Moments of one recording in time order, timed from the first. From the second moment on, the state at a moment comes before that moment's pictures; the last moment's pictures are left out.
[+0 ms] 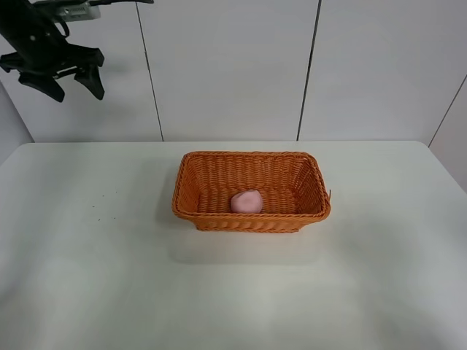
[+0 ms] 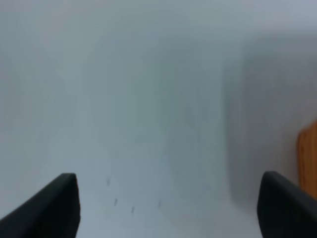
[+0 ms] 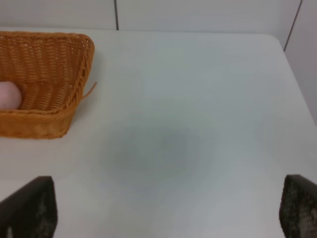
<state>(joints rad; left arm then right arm) -0.02 1.91 -1.96 -0.08 1.17 0.02 -0.01 -0.01 -0.49 0.03 1.02 -0.01</state>
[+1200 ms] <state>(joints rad) -0.02 0.20 -0.50 0.01 1.06 -0.02 -0.01 -0.01 -0.49 0.03 1.02 -0.01</state>
